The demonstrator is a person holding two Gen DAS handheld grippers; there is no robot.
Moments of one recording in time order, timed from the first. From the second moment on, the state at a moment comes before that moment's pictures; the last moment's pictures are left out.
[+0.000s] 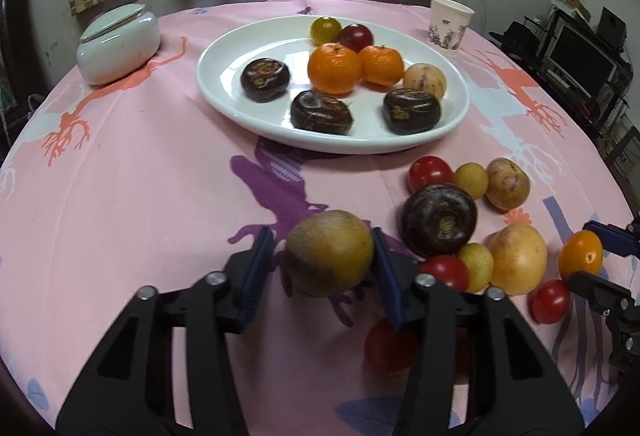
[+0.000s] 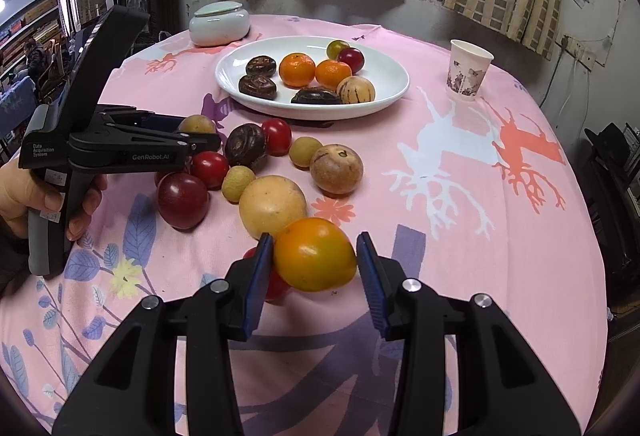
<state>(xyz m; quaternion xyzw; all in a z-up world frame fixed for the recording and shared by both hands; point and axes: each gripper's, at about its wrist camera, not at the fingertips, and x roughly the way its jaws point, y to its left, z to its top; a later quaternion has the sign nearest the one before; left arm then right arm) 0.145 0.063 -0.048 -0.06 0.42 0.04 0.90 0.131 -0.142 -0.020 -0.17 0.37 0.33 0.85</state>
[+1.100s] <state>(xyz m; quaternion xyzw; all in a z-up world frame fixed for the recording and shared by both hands) 0.092 0.078 0.031 -0.06 0.36 0.04 0.93 0.140 -0.152 0.016 -0.10 0.33 0.31 0.89</state>
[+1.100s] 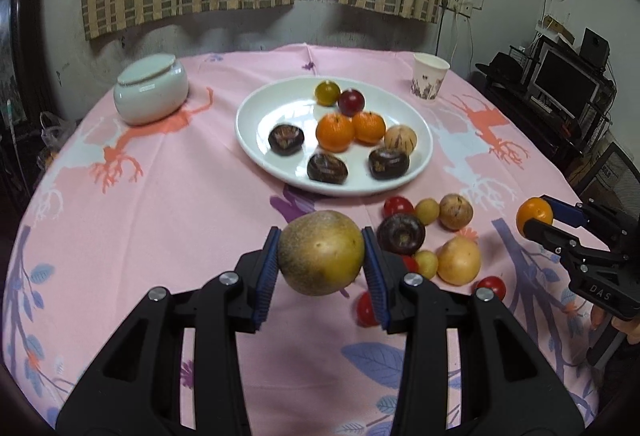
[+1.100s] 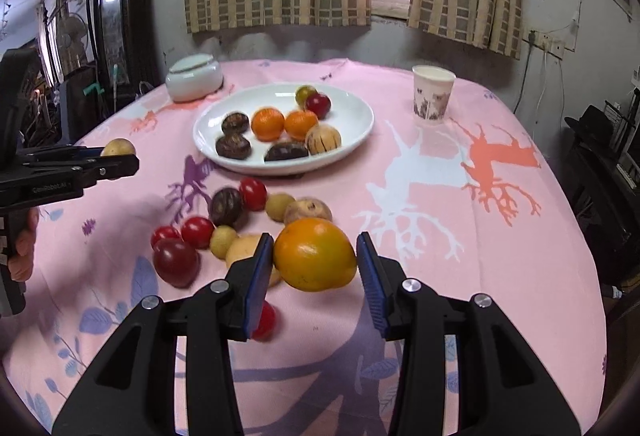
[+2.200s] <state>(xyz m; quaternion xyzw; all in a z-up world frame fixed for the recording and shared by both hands) 0.182 0.105 0.025 -0.07 0.35 0.11 0.93 0.238 -0.066 0.027 -0.09 0.36 0.34 0.86</state>
